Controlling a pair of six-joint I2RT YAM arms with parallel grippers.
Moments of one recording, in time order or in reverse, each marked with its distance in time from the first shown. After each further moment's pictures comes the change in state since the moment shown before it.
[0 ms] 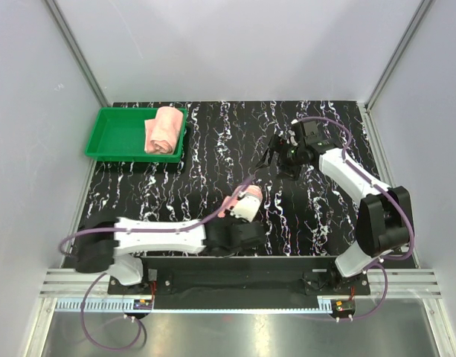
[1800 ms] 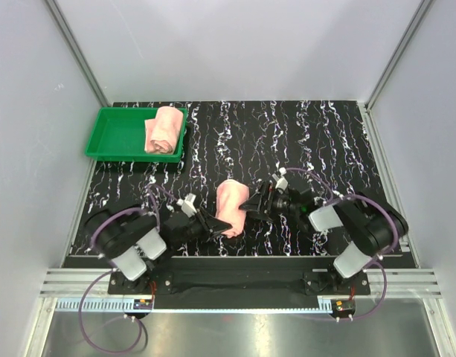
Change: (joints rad) left arm 0.606 0.008 -1.036 1.929 0.893 -0.551; right arm 0.184 -0.019 -0.832 1.288 -0.243 0.356
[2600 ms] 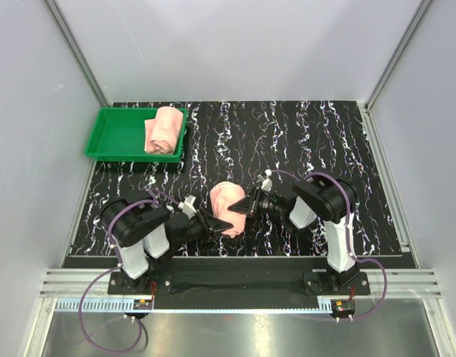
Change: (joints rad) left arm 0.015 0.220 0.006 0.232 0.049 -0.173; right arm 0.096 0.499 0.103 0.624 0.002 0.181
